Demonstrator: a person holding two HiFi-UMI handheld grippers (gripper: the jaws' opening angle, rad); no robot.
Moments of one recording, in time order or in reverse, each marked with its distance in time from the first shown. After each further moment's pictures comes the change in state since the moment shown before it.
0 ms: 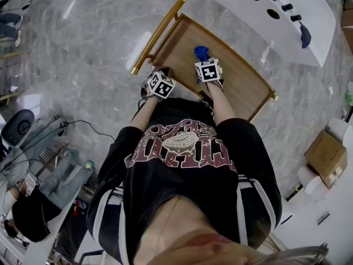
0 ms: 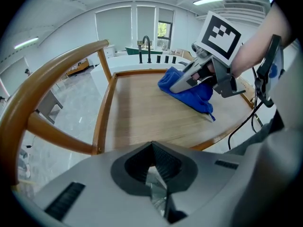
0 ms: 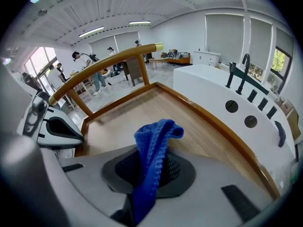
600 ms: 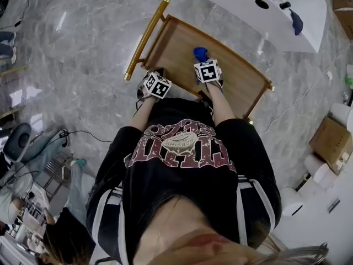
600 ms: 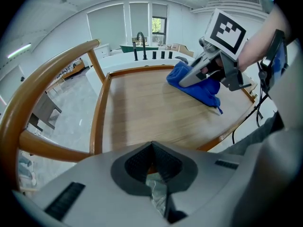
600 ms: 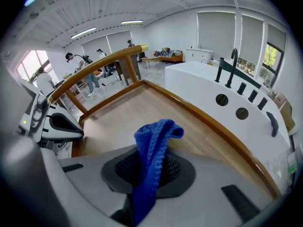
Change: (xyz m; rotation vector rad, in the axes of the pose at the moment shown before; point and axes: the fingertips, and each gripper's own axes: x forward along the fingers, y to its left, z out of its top) left arm 0.008 -0.006 0.009 0.060 0.045 0.008; right arm -0.022 -0.030 -0.025 0.064 0.013 -0.046
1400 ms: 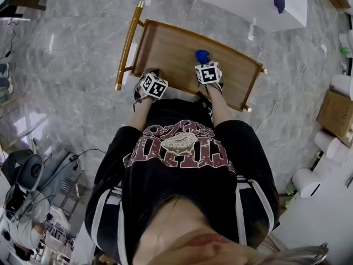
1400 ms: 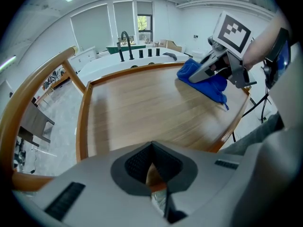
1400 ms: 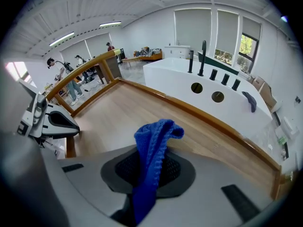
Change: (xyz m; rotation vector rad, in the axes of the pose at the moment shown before) left arm 0.013 -0.027 0.024 0.139 0.029 -0.048; right arm -0.043 -0.051 -0.057 0.187 0.014 -0.135
